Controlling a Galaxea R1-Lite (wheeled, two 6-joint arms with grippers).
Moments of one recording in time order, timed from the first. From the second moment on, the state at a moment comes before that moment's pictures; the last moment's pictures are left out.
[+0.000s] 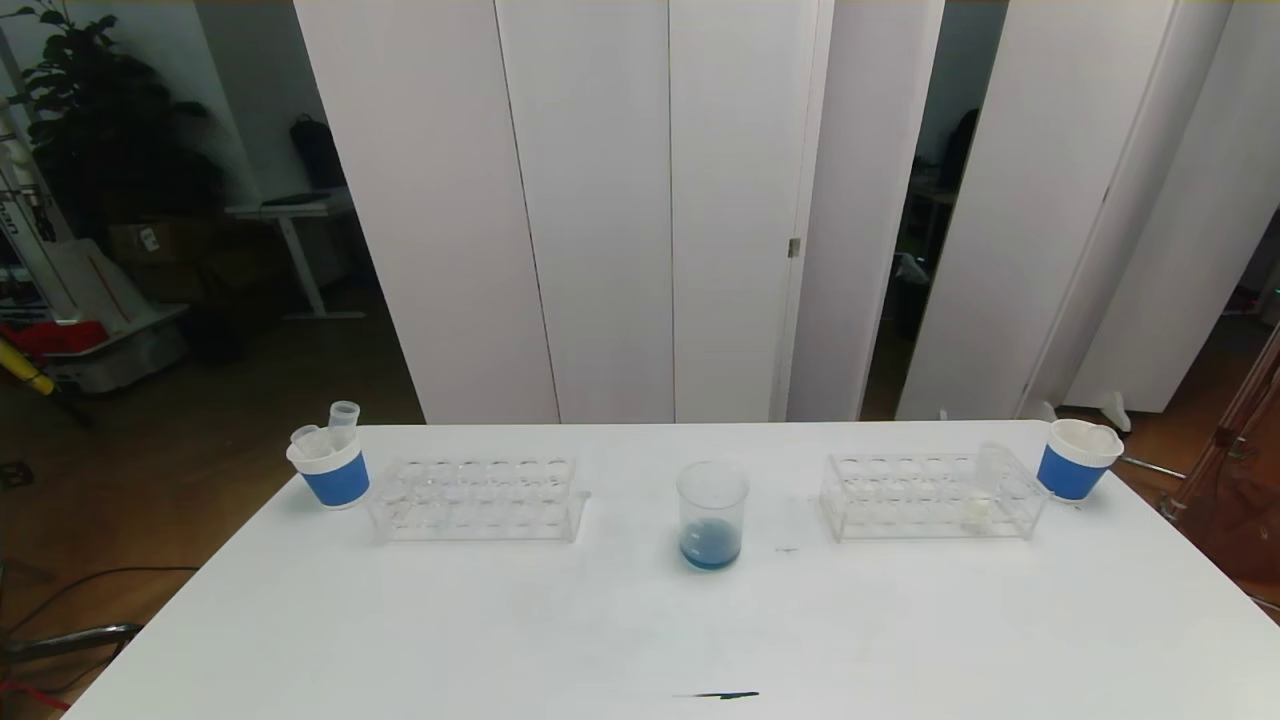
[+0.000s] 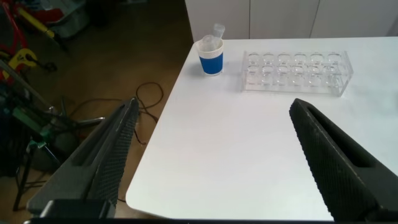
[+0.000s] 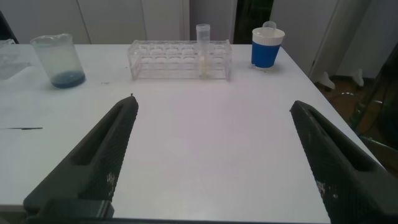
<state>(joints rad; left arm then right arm) 0.06 0.61 -0.71 0.27 0.22 0.12 0.00 0.00 0.00 -0.01 -0.01 0.03</state>
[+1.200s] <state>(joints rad) -0.01 0.04 -0.21 0.13 0.05 0.11 0.00 0.00 0.00 -0.01 -0.01 0.03</state>
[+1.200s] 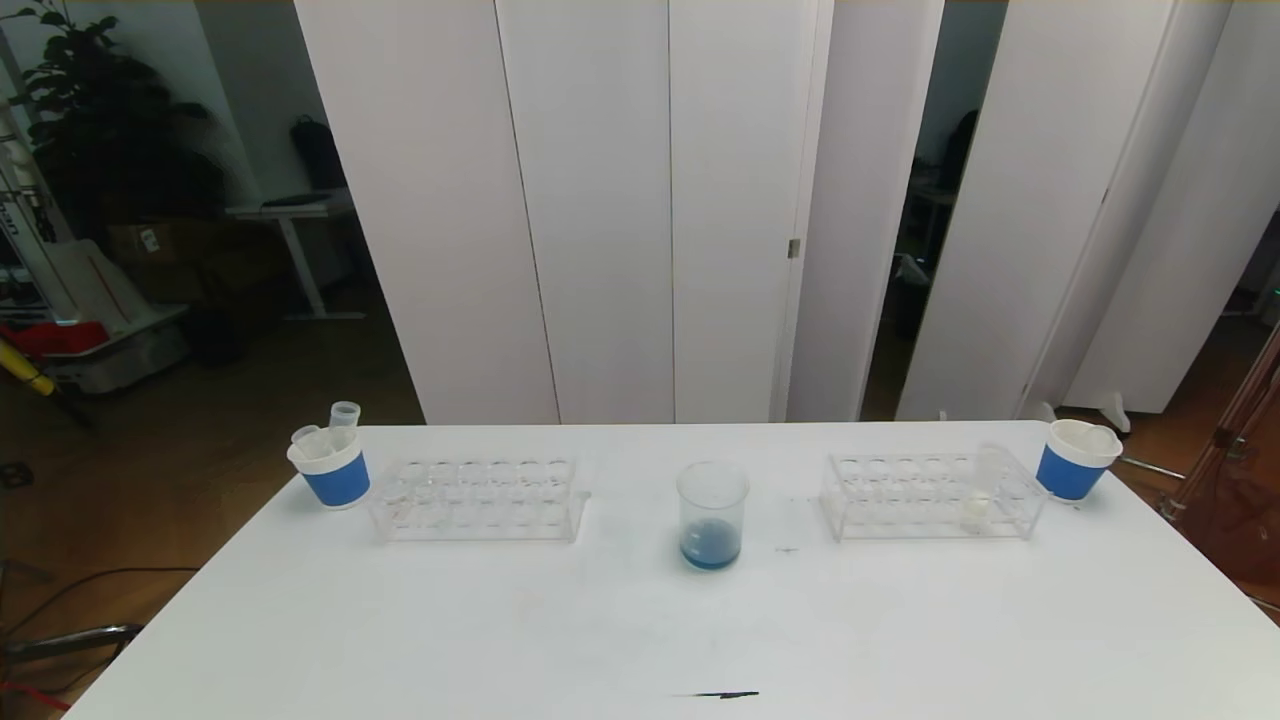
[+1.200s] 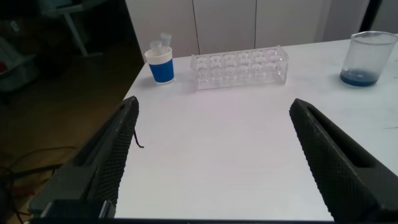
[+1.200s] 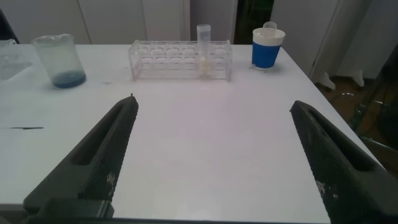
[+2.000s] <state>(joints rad) -0.01 0.00 -0.04 0.09 -0.01 0.07 0.00 0.00 0.00 -0.01 -0.01 0.03</state>
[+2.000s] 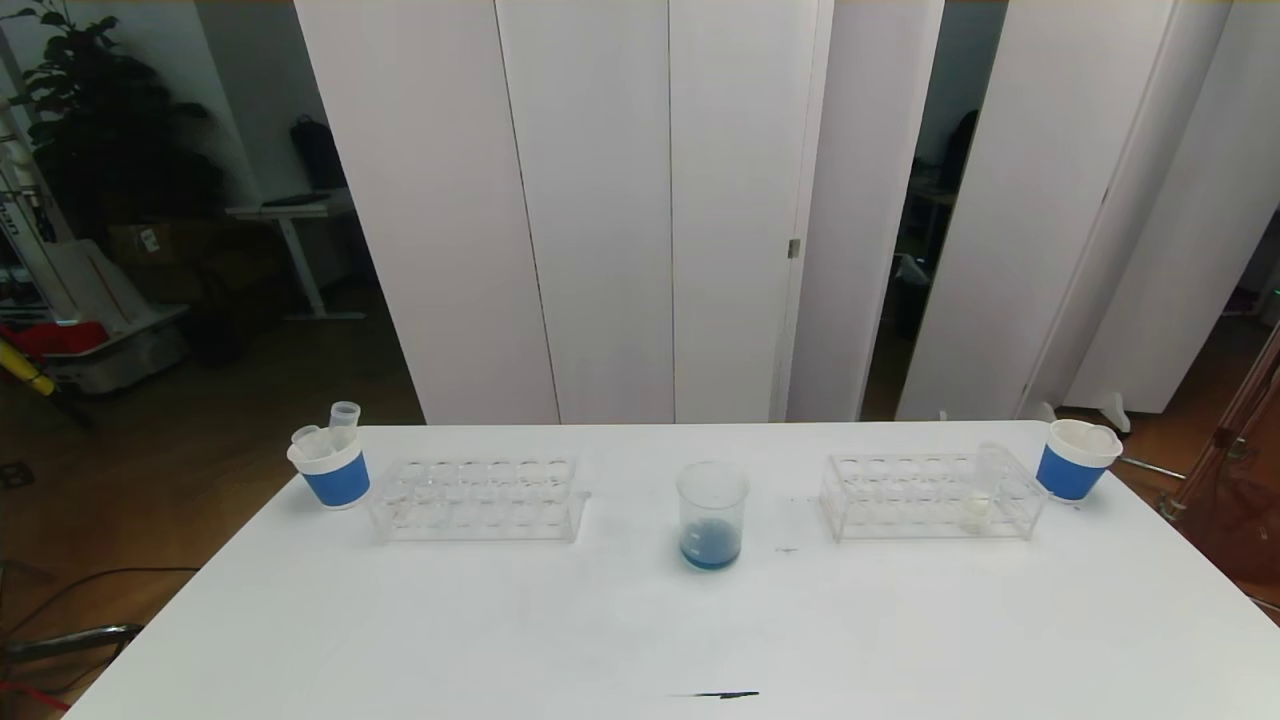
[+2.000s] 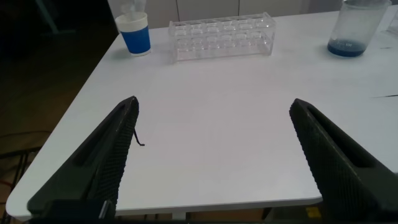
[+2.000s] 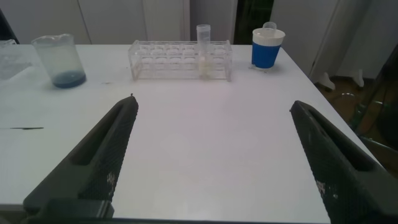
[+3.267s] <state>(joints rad) -0.01 0.00 0.00 0.00 -0.01 0.06 0.00 0.00 0.00 -0.01 -0.01 0.03</state>
